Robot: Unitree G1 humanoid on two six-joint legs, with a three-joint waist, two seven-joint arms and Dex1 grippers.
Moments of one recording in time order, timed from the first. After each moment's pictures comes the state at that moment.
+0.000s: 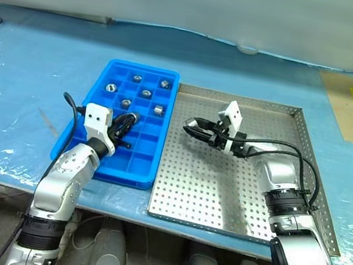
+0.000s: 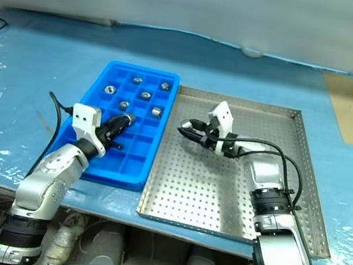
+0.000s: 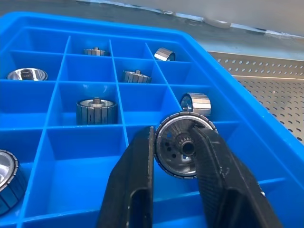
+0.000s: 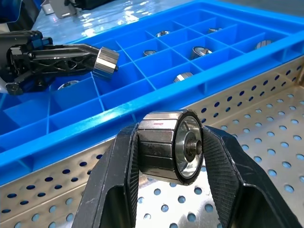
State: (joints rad) left arm -0.12 0.23 0.07 -0.23 -0.37 0.40 -0.26; right arm -0.60 -0.39 0.13 0.31 0.31 0.35 0.98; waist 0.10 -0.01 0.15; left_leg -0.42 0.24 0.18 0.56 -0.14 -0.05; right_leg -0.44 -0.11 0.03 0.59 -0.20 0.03
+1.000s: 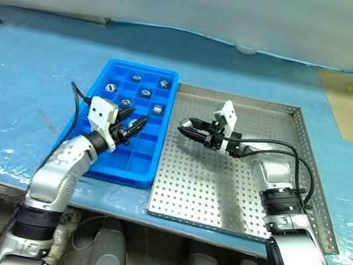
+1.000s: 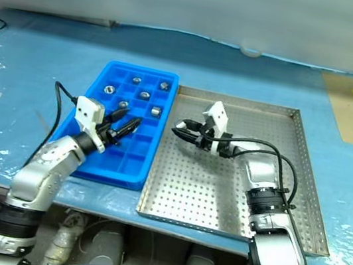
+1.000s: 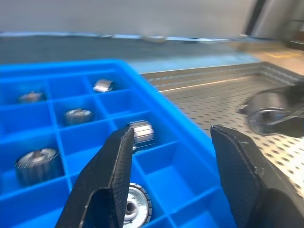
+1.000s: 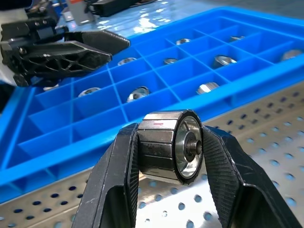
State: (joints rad) left arm -0.17 0.38 0.07 -0.24 -0.45 0.35 -0.58; right arm -0.63 -0.33 0.15 0.30 0.31 0.36 1.03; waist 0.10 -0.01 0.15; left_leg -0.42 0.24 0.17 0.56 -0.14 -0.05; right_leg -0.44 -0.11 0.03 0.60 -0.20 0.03
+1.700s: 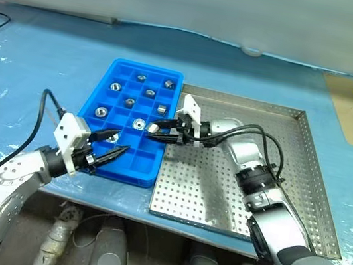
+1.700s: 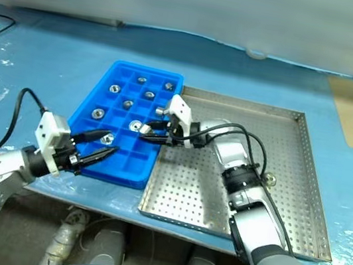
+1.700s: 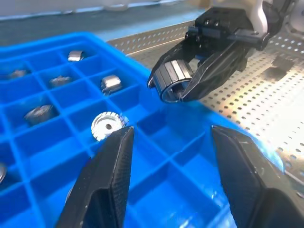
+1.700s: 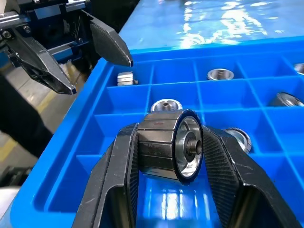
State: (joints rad) left arm 0.17 0.61 0.21 -0.53 -0.55 0.40 -0.73; right arm -0.84 -0.20 0.33 0.50 0.20 0.24 1.22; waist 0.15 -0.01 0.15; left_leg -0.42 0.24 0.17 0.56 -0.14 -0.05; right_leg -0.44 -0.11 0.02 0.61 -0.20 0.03
